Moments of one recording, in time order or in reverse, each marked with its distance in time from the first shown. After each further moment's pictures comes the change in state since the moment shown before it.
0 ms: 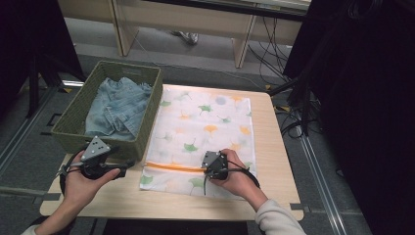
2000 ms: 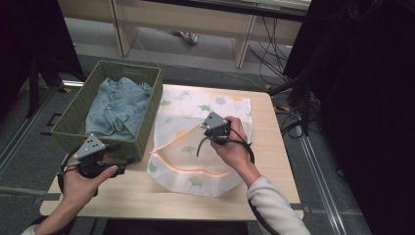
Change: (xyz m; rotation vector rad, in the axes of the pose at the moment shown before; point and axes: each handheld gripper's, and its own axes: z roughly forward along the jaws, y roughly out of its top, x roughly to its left) left arm 0.001 0.007 -0.007 -0.096 -0.054 -0.062; right arm -0.071 0.062 -0.058 -0.243 -0.335 0.142
